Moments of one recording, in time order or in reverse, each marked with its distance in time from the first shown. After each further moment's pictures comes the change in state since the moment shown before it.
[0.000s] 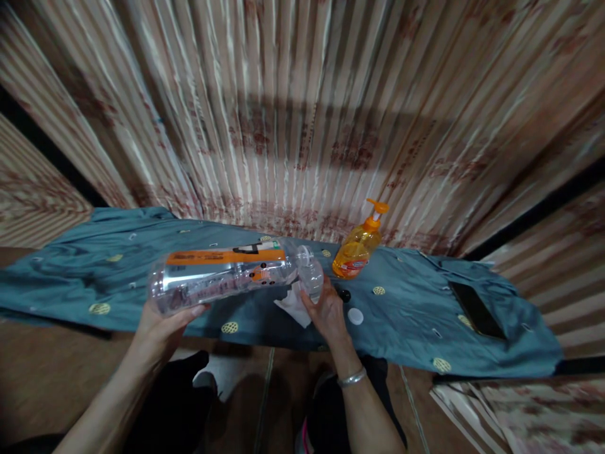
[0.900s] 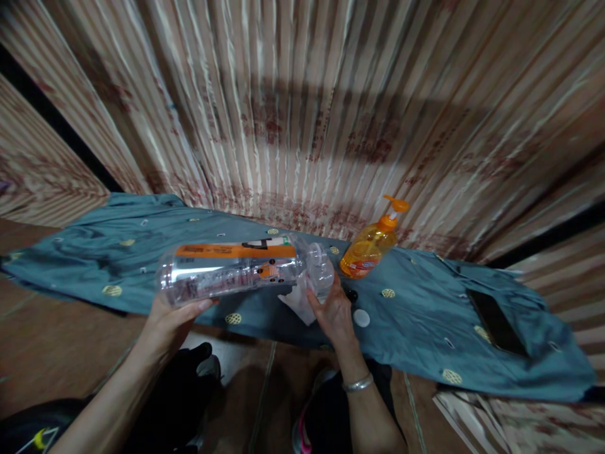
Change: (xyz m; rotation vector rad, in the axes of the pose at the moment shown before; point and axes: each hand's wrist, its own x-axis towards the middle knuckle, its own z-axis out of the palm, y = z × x) left_hand -0.002 0.000 0.000 -0.013 -0.014 -0.129; right_hand -0.003 0.002 -0.005 -0.055 -0.018 0.006
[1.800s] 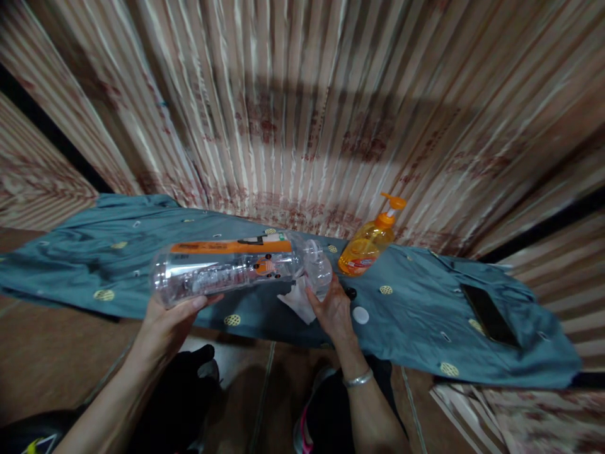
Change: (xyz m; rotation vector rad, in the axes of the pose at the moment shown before) left_hand 0.003 -0.002 -0.002 -0.057 -0.055 -0.008; right_hand 0.000 0.003 0.000 -0.012 -0.001 0.012
